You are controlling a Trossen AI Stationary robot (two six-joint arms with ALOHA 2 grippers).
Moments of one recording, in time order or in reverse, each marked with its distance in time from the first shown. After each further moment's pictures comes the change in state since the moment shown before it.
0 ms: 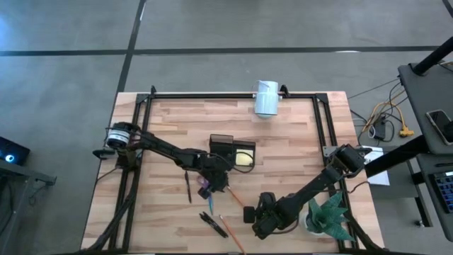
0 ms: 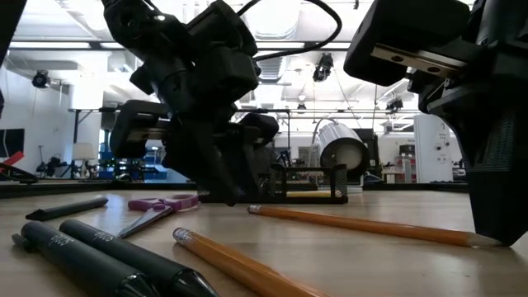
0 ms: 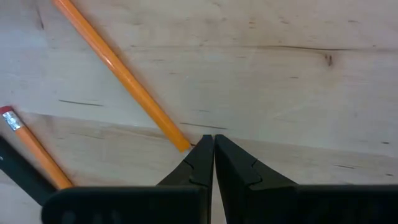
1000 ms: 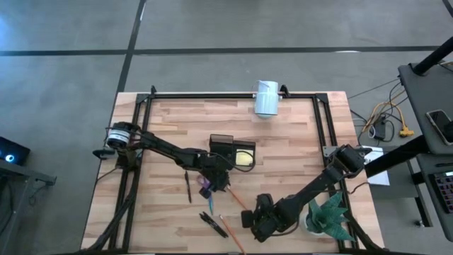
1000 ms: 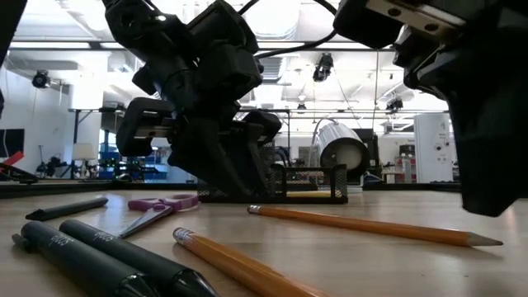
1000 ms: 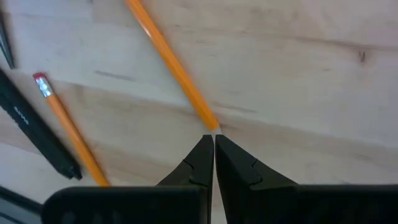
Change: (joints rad) left arm 0.006 0.002 0.002 0.026 0.000 -0.011; right arm 0.006 0.000 0.065 -0.037 0.030 -0.112
